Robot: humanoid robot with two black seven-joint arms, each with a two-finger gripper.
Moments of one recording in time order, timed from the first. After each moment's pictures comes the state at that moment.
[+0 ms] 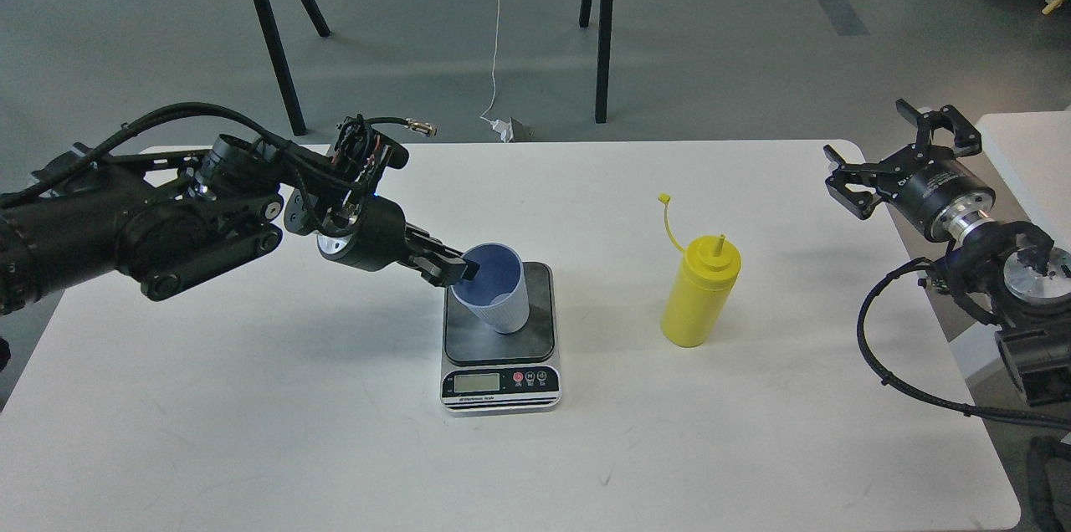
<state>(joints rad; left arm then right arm) -1.19 0.43 0.04 -0.98 1.63 -0.49 -0.49 0.66 -0.37 1.09 0.45 0.31 0.49 -0.28</state>
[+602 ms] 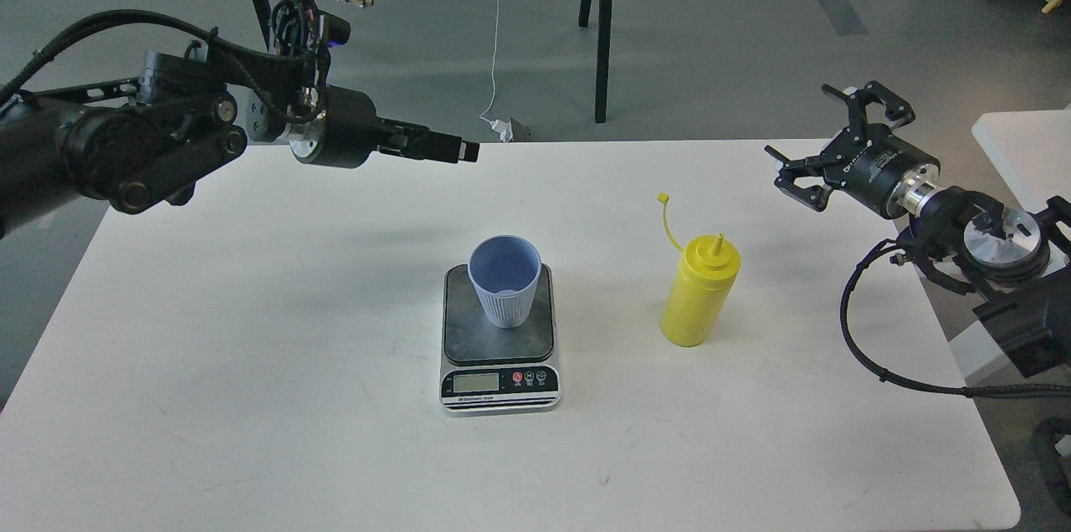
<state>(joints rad) -1.30 0.46 0.00 -0.79 1.26 -0.49 -0.49 0.81 -0.43 0.78 0.58 0.31 0.49 -0.29</state>
